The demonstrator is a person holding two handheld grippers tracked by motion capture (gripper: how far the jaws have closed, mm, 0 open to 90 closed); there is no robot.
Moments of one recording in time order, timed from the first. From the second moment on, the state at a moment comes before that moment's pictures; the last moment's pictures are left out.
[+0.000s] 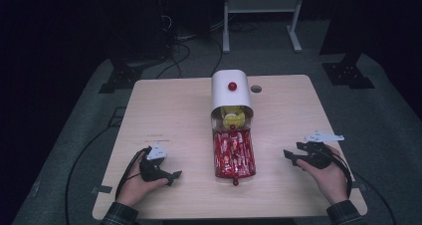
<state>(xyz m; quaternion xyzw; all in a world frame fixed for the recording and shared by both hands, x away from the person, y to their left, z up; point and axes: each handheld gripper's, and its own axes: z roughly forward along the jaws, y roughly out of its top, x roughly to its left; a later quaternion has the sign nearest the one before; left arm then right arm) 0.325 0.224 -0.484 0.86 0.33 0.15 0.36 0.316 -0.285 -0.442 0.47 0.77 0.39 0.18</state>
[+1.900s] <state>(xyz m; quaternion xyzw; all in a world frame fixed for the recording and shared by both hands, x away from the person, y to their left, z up) 0.325 0.224 -0.484 0.86 0.33 0.15 0.36 0.319 -0.251 -0.410 0.42 0.79 0.41 0.17</state>
